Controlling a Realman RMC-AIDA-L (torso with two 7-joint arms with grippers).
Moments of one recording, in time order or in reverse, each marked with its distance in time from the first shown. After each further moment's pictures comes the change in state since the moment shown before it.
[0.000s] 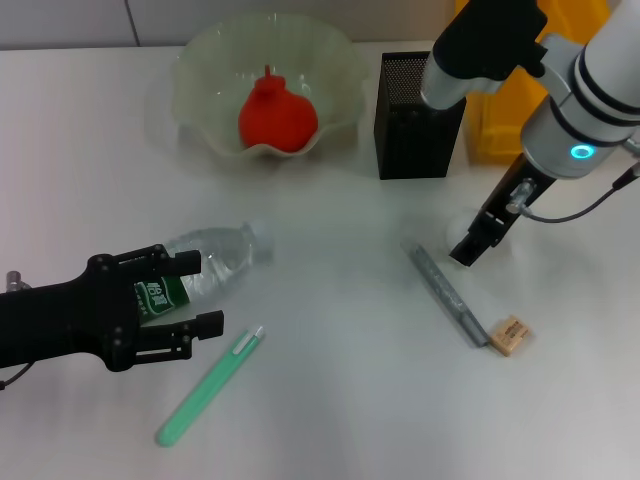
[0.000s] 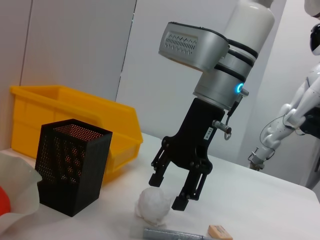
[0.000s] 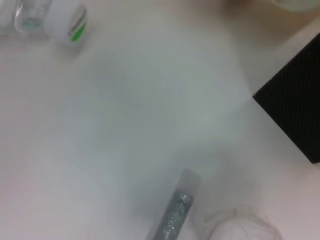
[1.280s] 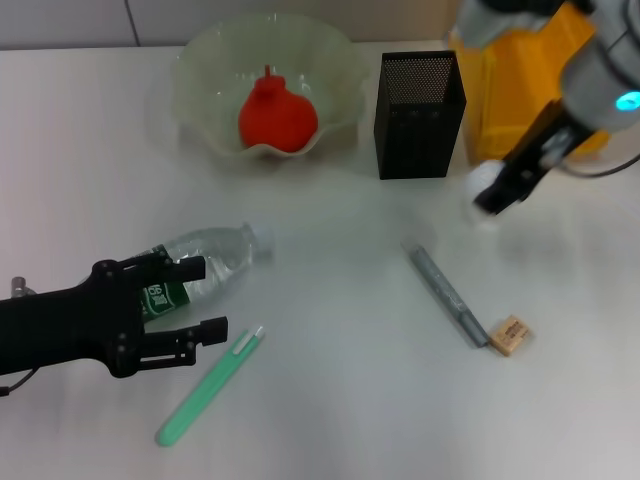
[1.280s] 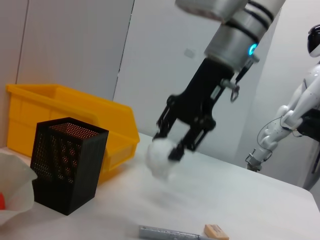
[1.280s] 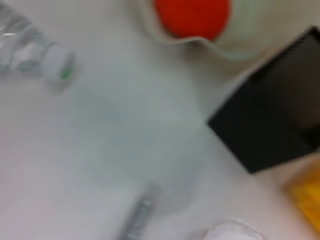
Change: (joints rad) left arm 0.003 -0.001 0.004 -0.017 0.001 0.000 0.012; right arm -0.042 -0.006 0.075 -0.288 -0.045 -0.171 0.010
